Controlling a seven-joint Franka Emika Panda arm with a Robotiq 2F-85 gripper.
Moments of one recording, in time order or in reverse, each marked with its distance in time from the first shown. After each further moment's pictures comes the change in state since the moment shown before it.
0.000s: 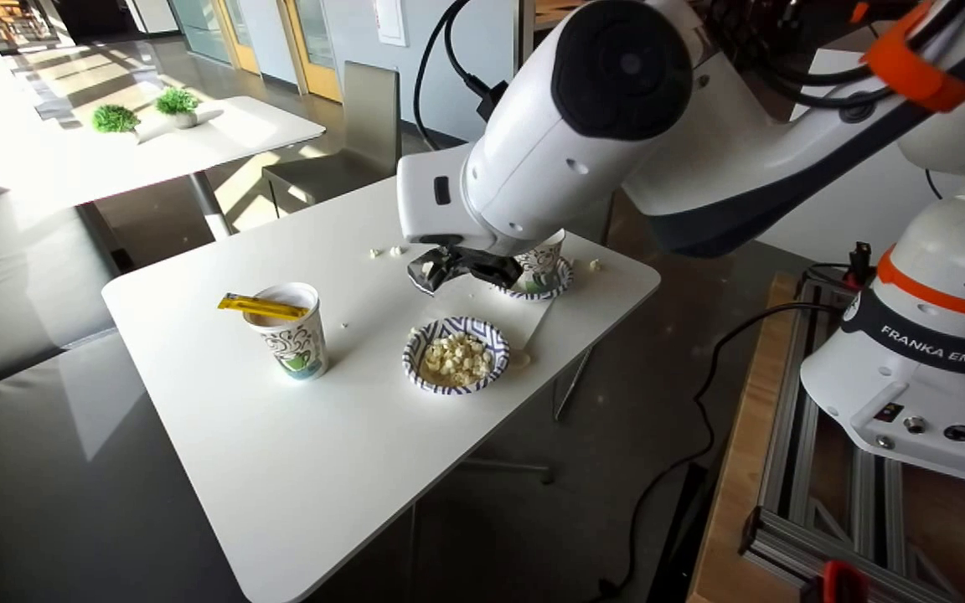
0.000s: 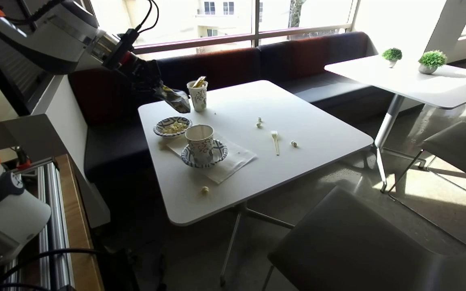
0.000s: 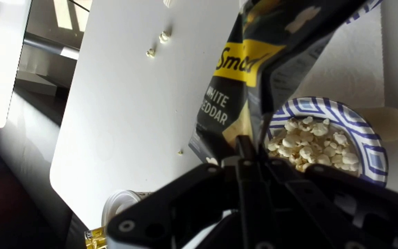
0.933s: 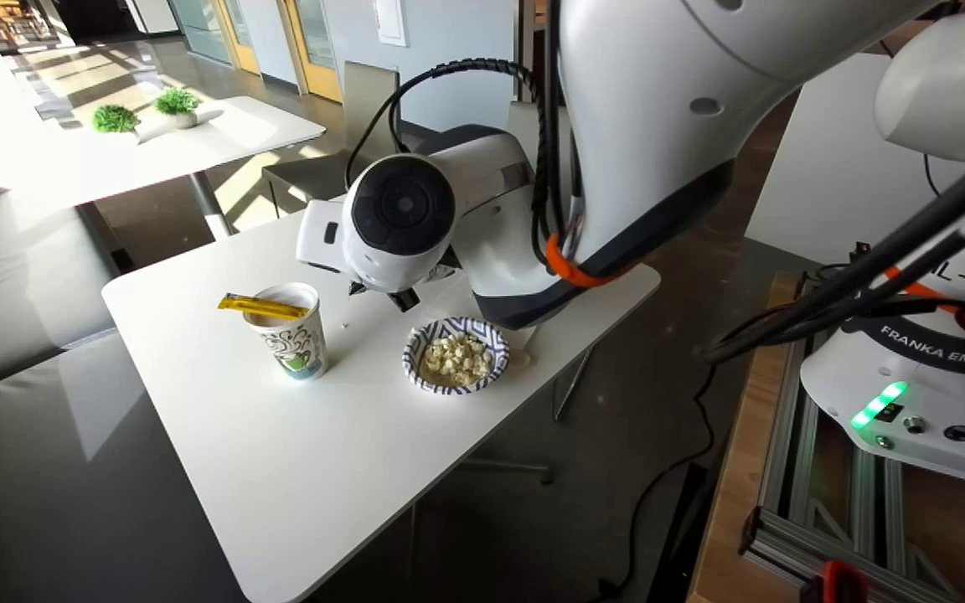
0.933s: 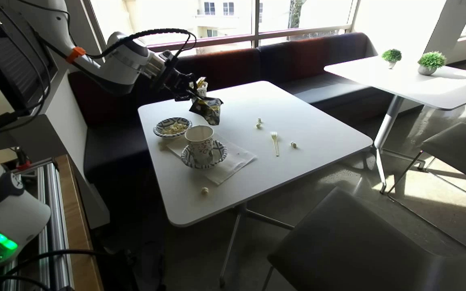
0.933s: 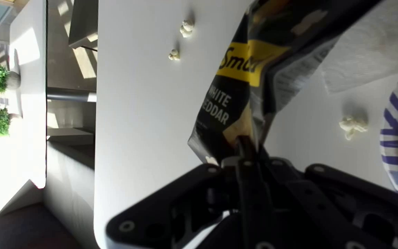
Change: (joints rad) arm -0.639 -0.369 0.495 0.402 0.343 0.110 0.076
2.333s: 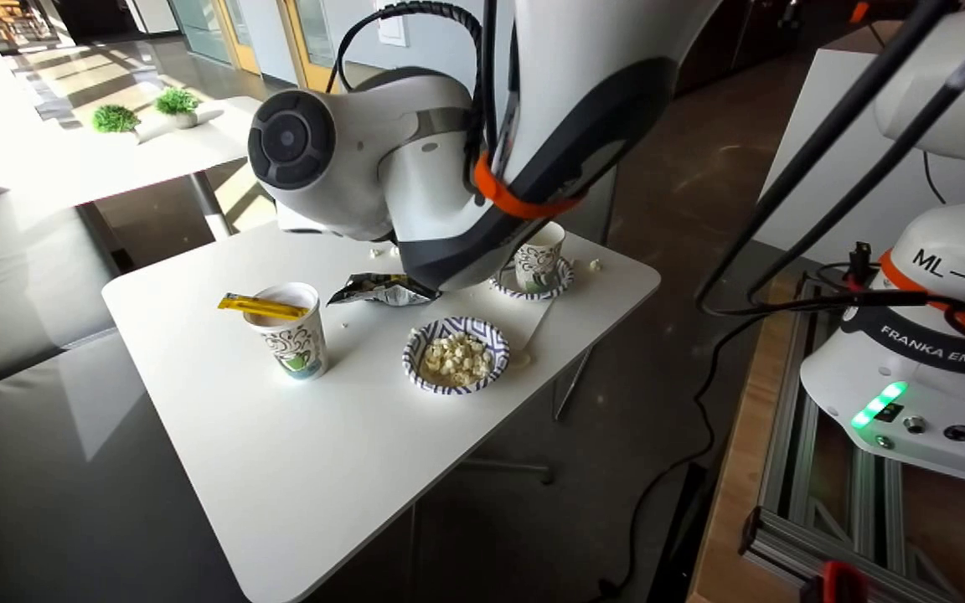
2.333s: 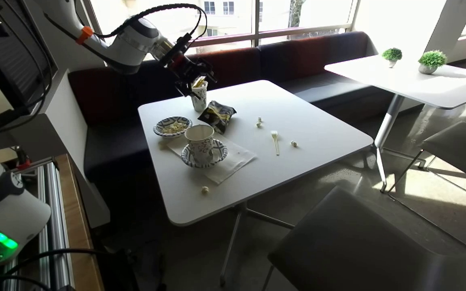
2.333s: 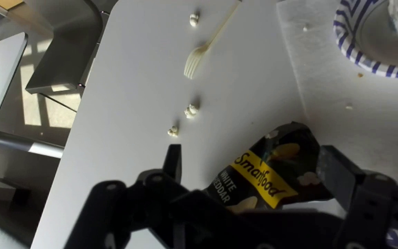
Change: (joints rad) arm -0.101 0.119 0.035 0.157 0.045 -0.468 -0.412
